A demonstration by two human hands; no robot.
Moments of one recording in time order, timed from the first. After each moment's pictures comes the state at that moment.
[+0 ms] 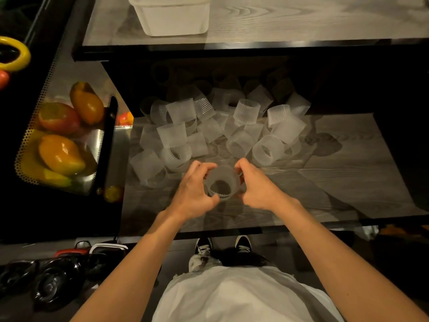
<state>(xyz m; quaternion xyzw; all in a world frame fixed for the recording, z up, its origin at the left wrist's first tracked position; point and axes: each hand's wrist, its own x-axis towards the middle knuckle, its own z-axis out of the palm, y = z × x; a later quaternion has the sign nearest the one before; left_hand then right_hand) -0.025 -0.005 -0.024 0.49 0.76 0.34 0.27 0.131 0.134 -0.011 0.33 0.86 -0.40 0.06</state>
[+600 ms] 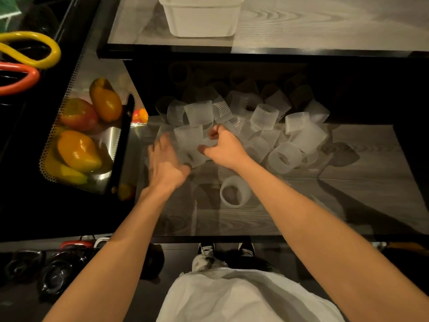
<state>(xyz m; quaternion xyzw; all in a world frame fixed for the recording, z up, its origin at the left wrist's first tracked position) -0.124 0.005 -0.019 0.29 0.93 0.20 0.12 -0.016 0.140 0.008 0.38 0.79 -0.48 -0.04</state>
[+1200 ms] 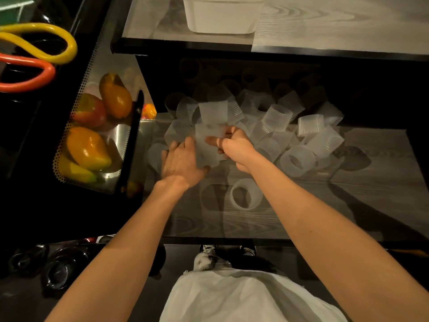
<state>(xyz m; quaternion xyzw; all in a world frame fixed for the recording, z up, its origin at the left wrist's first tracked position) -0.125 0.011 -0.016 0.40 0.90 0.10 0.13 -0.041 0.146 -0.004 0.47 0.61 -0.64 -0.06</state>
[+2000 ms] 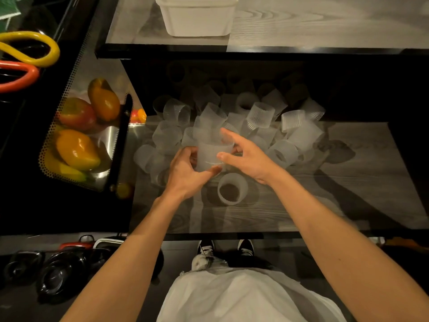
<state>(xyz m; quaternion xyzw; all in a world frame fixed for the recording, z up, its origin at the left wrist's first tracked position) -0.075 0.004 -0.012 0.30 0.82 0.40 0.26 0.056 0.153 0.010 0.28 0.77 -0.57 -0.03</state>
